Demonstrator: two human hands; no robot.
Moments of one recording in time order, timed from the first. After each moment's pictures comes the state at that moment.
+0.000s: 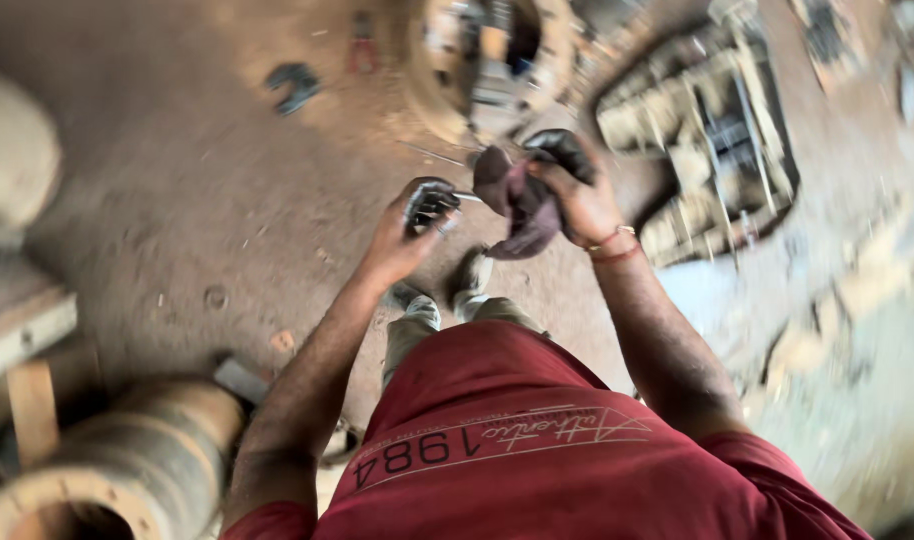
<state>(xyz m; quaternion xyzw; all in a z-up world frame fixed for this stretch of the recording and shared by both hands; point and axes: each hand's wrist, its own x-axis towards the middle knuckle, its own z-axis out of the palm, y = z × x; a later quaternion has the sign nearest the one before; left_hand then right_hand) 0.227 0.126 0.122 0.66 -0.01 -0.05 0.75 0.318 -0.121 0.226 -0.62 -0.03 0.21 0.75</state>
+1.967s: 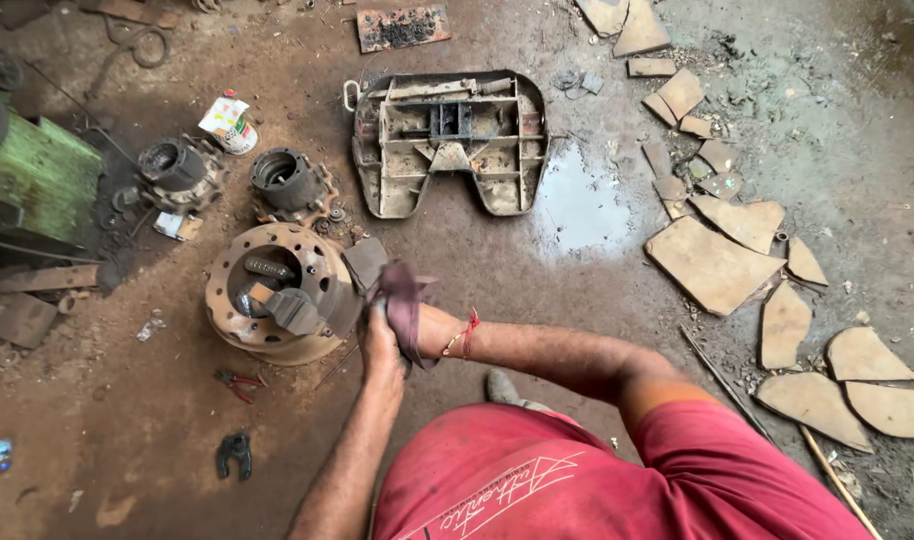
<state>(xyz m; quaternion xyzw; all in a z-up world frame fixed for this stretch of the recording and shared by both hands) 0.172 -0.186 0.204 0.53 -0.03 -0.32 0.79 0.127 -0.280 0.148 -0.88 -0.03 -0.06 0.47</state>
